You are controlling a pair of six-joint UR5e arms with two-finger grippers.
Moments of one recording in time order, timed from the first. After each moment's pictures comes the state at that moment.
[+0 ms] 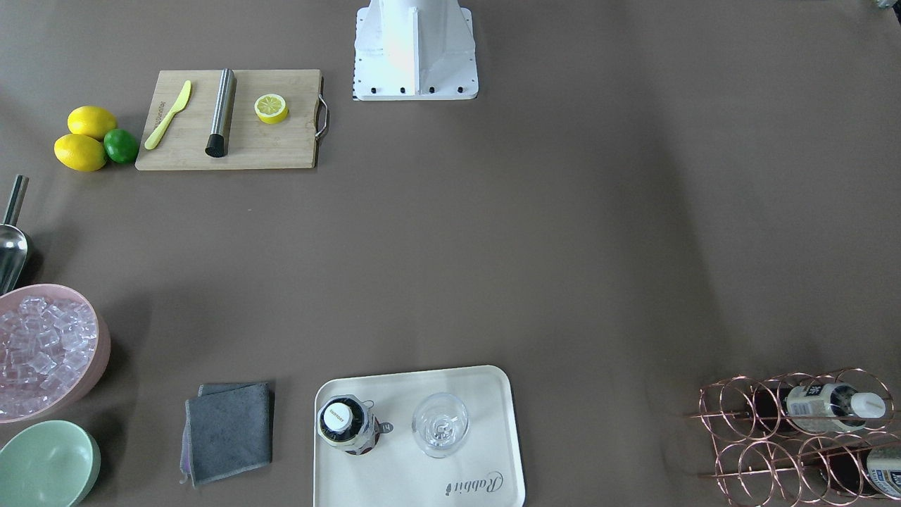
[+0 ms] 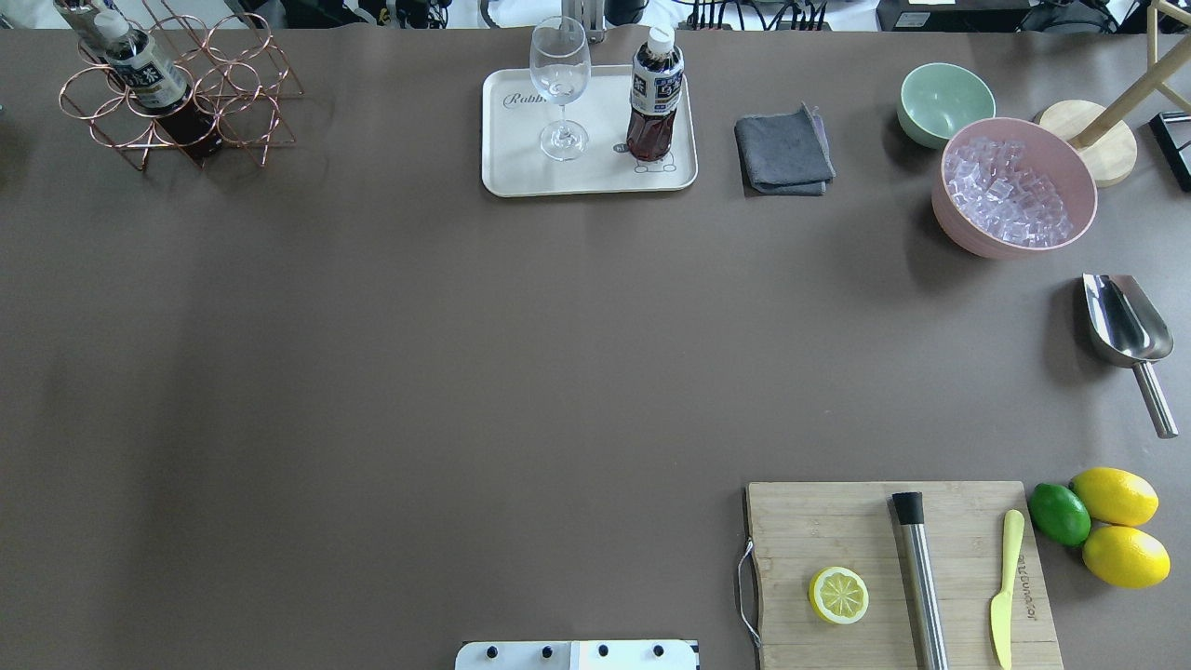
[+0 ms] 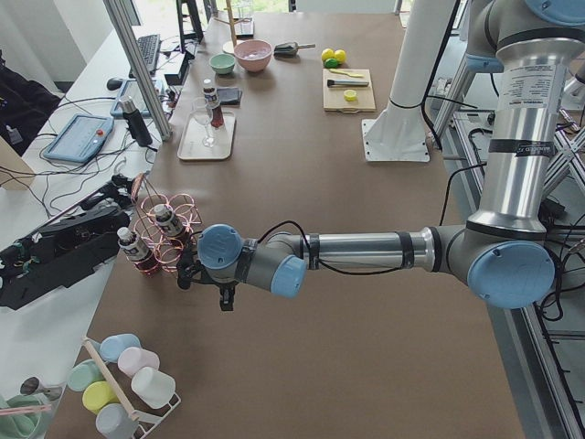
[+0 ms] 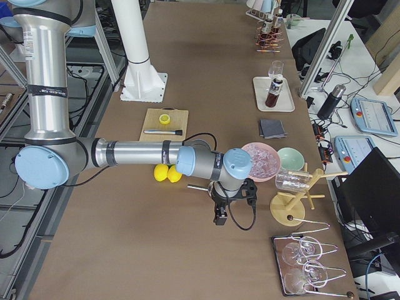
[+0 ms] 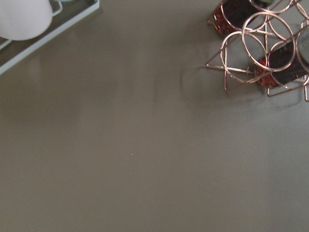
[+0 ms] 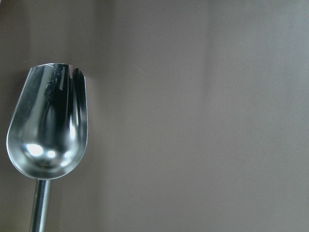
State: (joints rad) left arm -1.54 -1.65 -1.43 -1.94 -2.54 -0.34; right arm 1.56 -1.58 1.63 -1.77 2.28 -0.19
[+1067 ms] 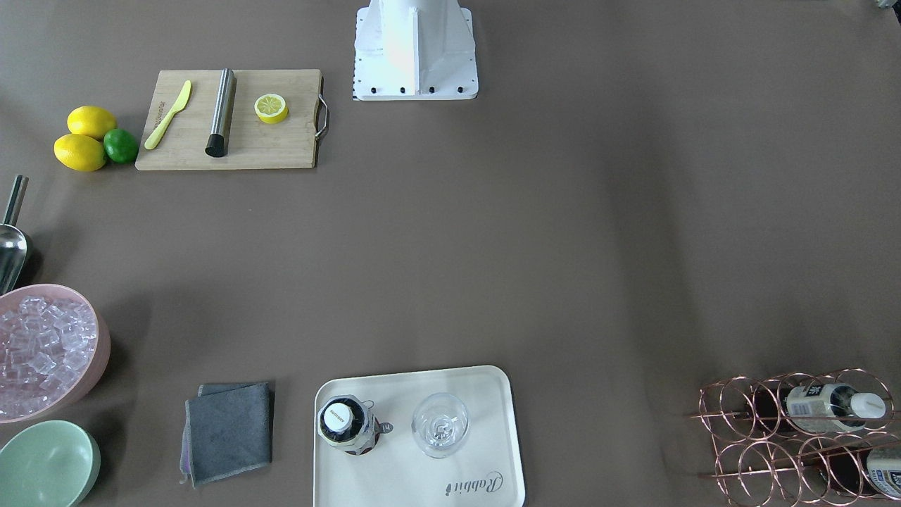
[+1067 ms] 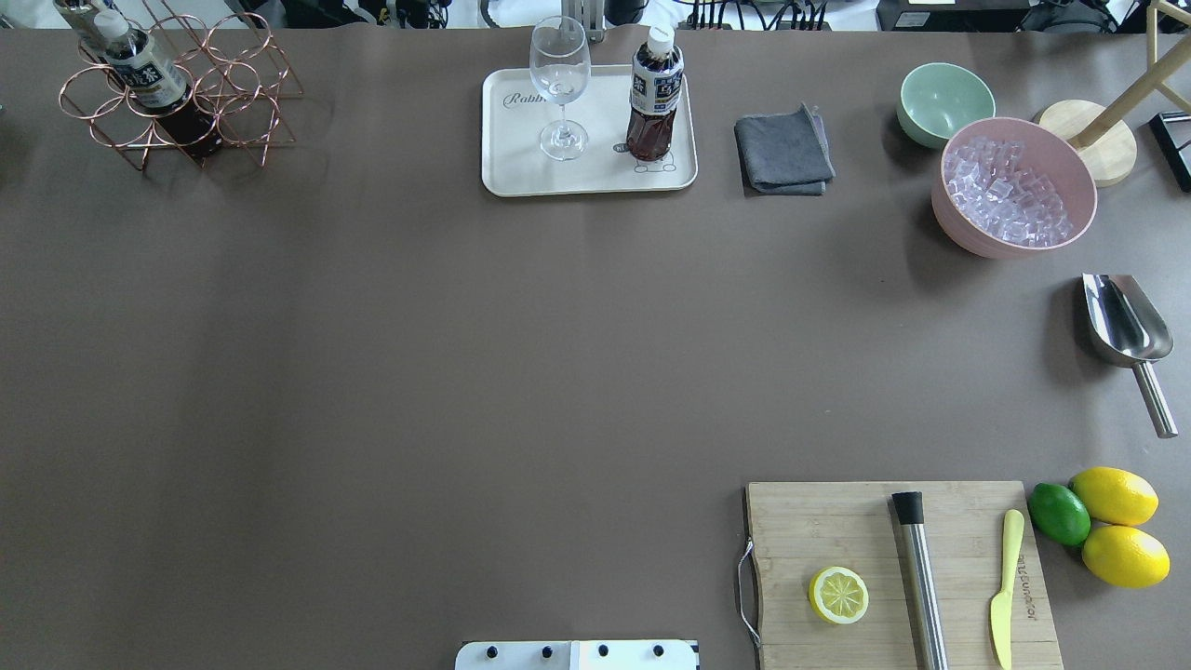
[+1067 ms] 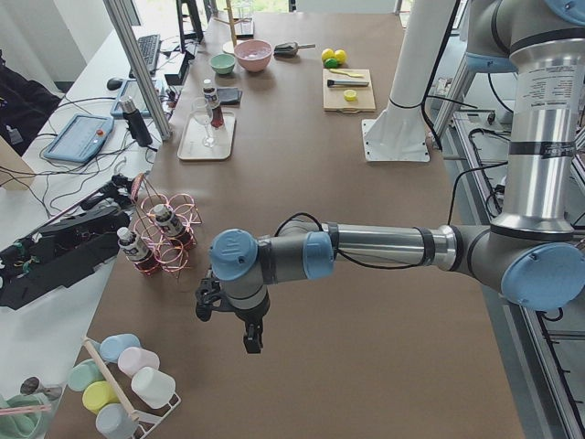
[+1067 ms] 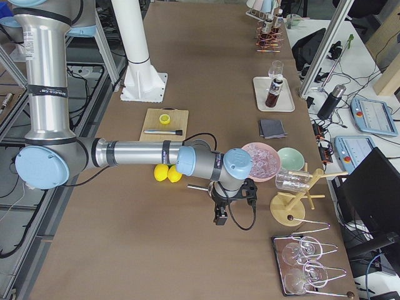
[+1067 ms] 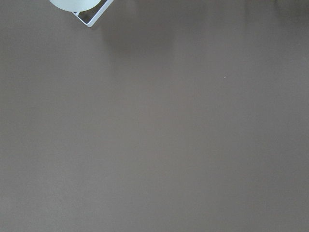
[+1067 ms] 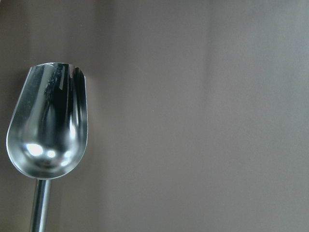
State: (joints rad) left arm -1.67 -1.56 -1.61 -1.42 -2.30 0.13; right arm 1.56 -1.58 1.63 -1.77 2.28 -0.19
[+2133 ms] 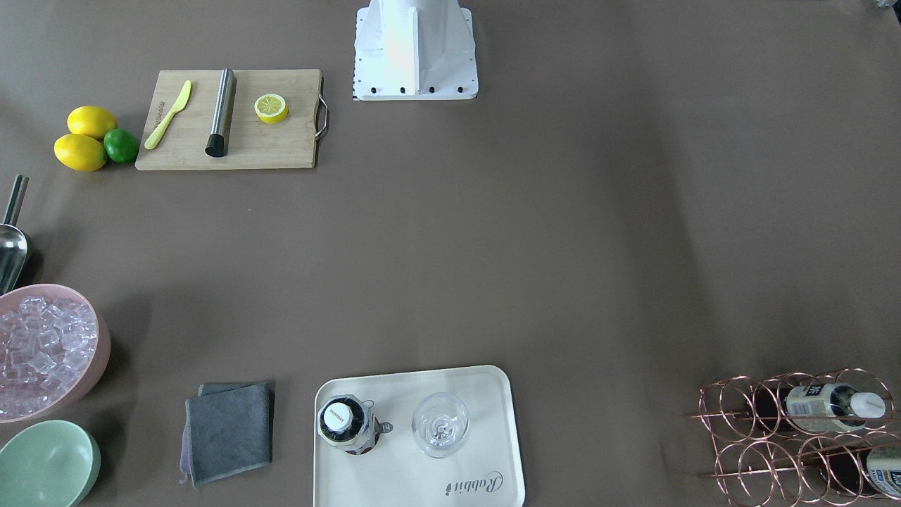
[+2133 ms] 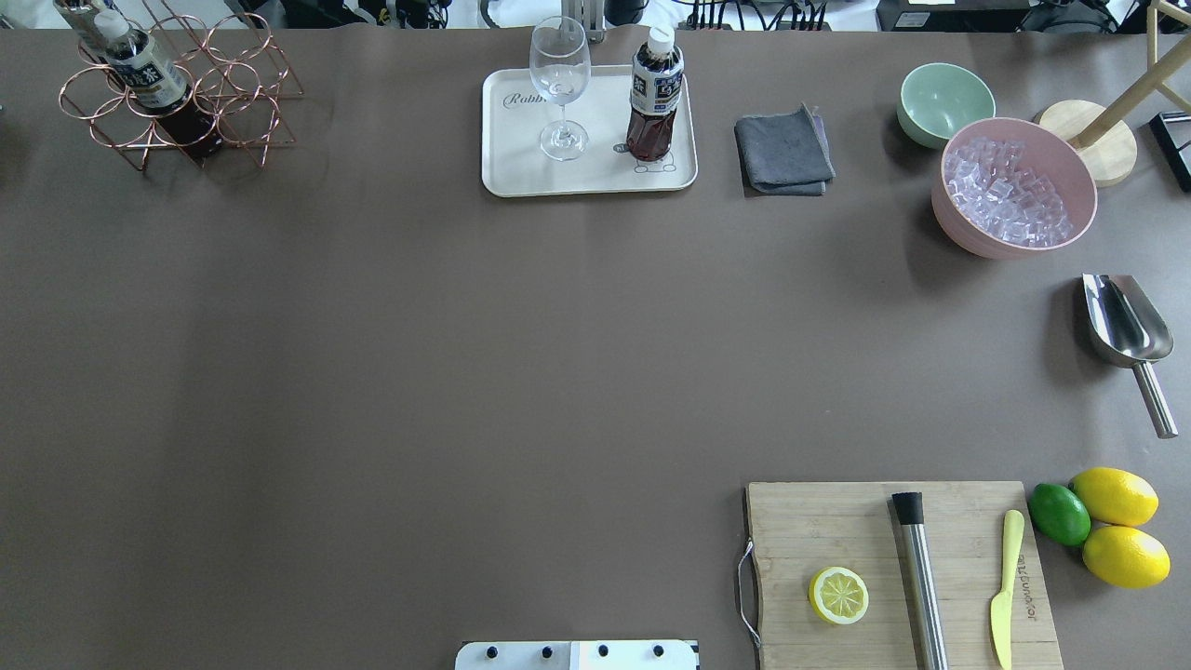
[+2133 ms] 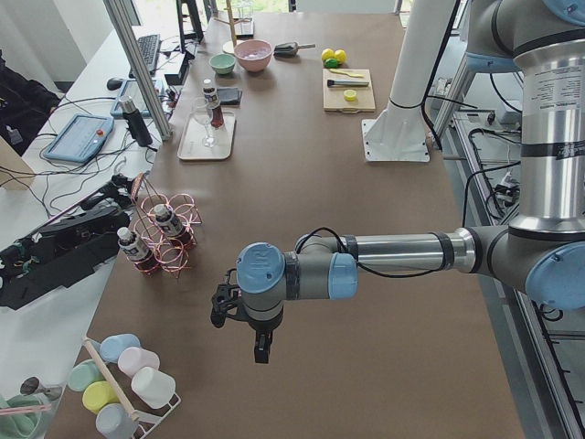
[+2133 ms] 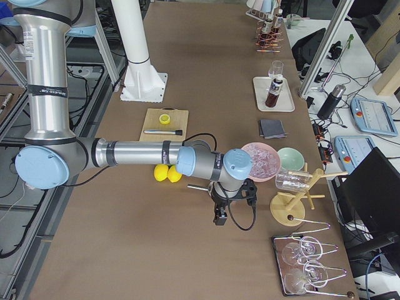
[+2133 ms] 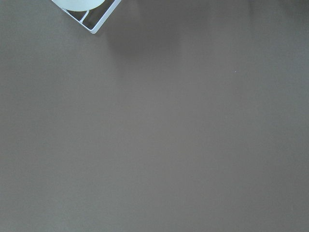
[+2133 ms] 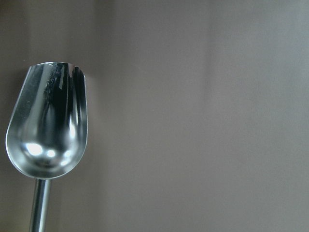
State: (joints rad) left arm -1.65 -1.49 -1.64 -1.59 -2.30 0.07; right arm 1.56 -1.58 1.62 -1.77 2.28 -0.19
